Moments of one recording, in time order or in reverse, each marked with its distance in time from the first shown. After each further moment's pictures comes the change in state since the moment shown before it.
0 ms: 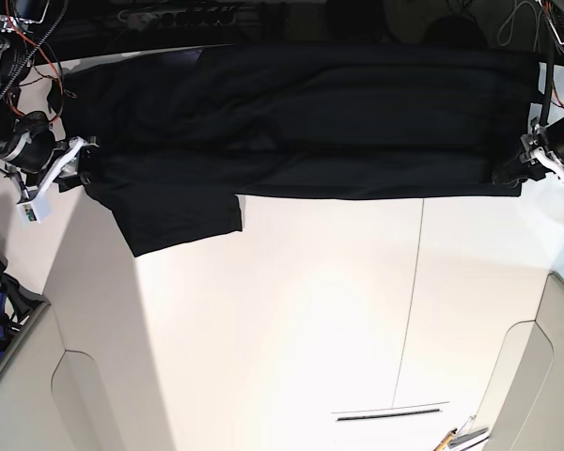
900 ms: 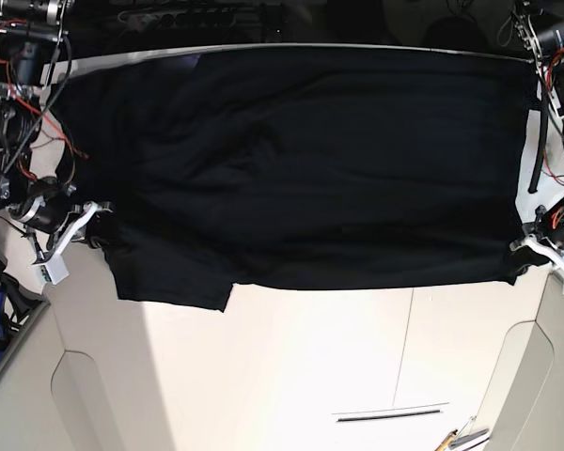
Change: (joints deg) left arm -17.6 -0.2 8.0 -5.6 16.4 2.4 -16.9; right arm 14.2 0.0 -7.2 -12.7 -0.3 0.8 4.5
